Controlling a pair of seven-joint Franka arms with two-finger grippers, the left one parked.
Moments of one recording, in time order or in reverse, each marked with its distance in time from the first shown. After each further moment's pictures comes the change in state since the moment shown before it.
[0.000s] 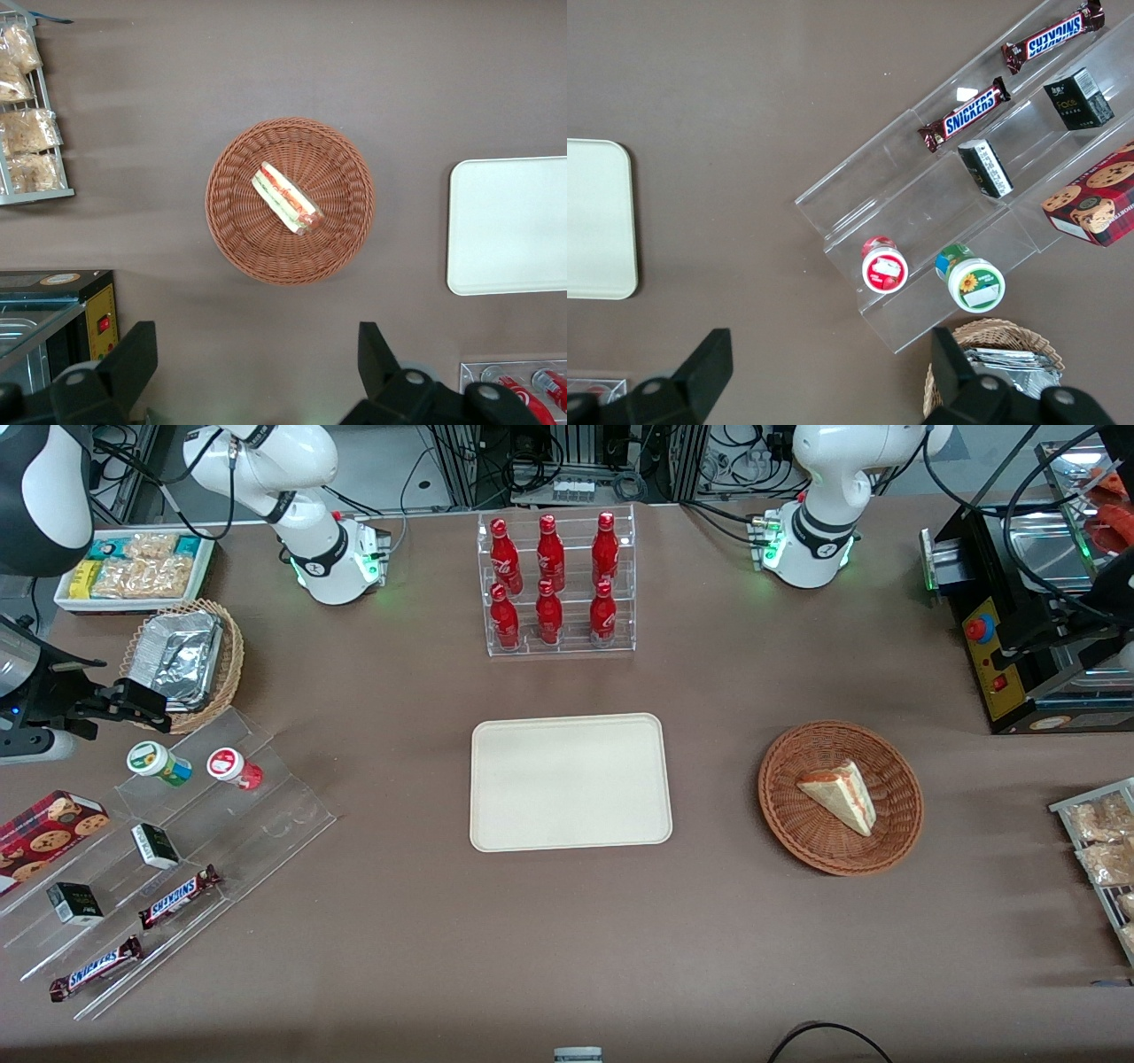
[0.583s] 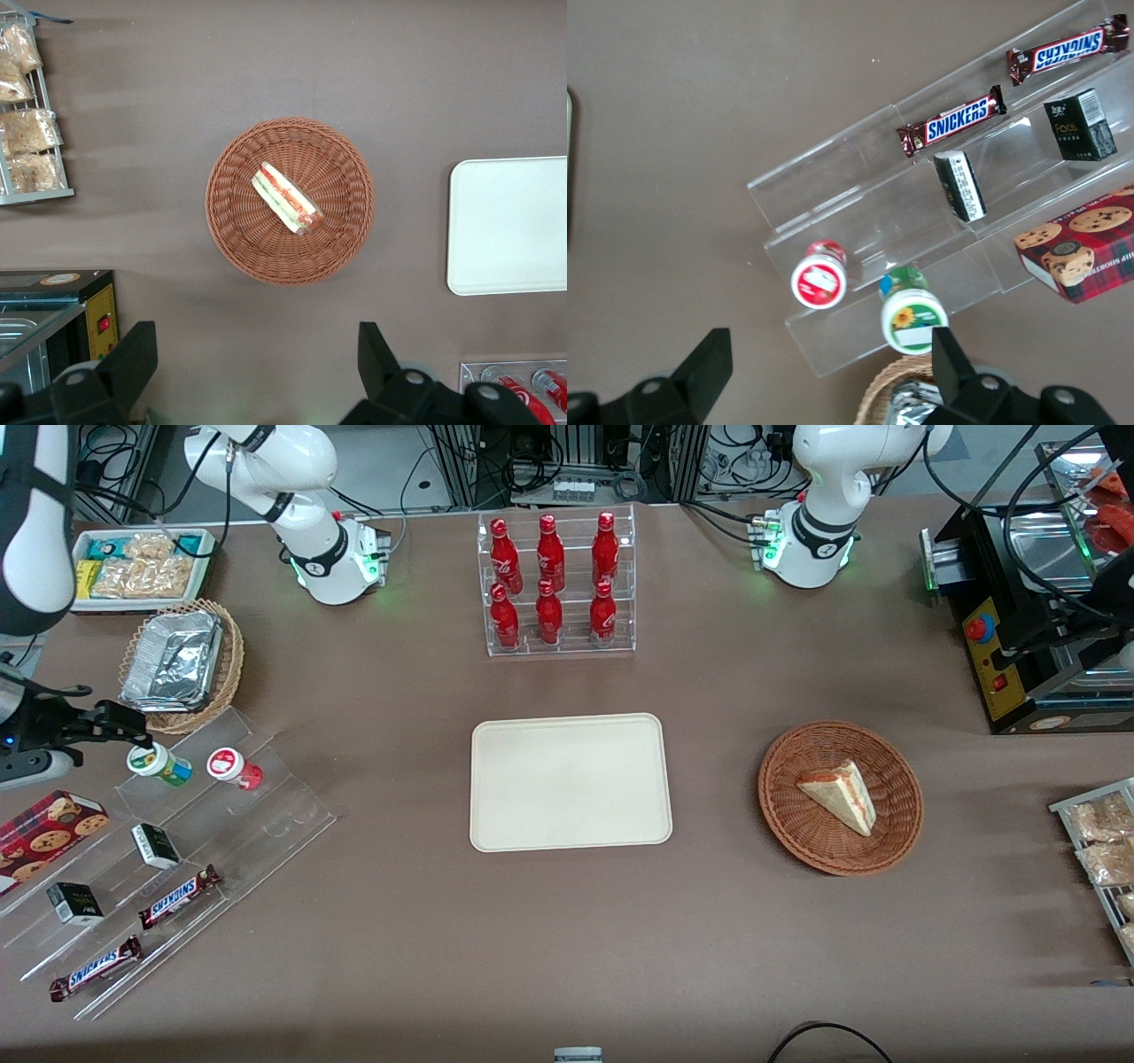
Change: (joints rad) arm -0.132 0.031 -0.014 -0.122 0.018 0.144 -0.355
